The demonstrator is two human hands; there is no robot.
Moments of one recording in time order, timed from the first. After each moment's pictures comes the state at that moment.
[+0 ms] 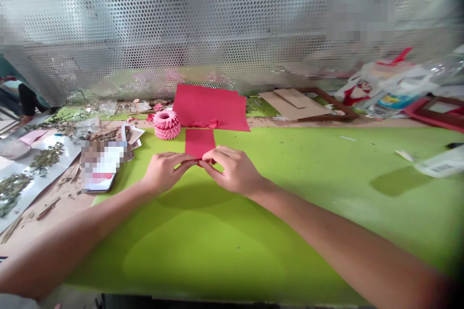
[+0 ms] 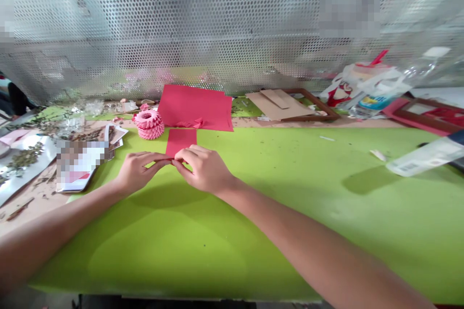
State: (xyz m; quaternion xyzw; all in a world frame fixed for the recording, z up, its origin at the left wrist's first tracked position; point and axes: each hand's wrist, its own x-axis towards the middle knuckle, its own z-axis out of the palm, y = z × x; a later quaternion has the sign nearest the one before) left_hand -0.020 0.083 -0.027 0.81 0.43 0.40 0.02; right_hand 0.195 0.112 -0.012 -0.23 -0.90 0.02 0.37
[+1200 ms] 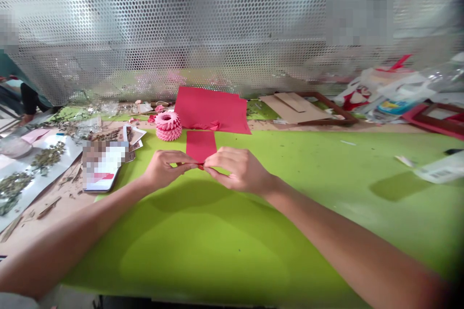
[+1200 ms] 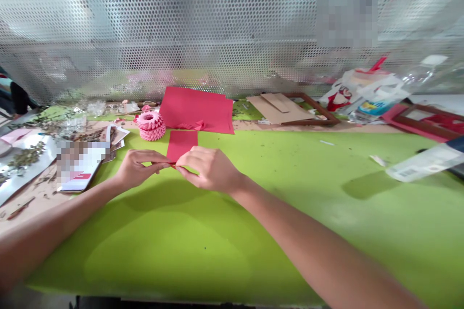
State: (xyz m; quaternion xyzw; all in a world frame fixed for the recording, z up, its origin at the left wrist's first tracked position) left_hand -0.024 0.088 -0.018 0.77 0.39 0.45 0.21; right_hand 0.209 0.123 0.001 -0.12 -0.93 0.03 0.33
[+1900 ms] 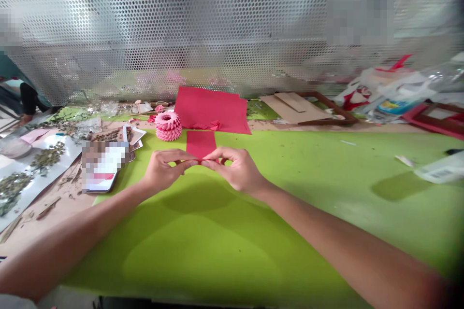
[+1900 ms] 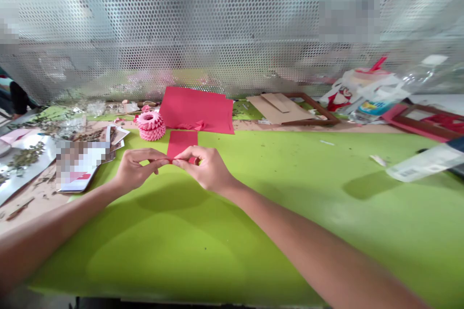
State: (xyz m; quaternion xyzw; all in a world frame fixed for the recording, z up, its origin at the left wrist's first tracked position) left_hand -0.016 0.081 -0.015 0.72 0.40 0.51 0.25; right_hand 0.194 0.110 -0.005 -0.31 -0.80 0.30 0.41
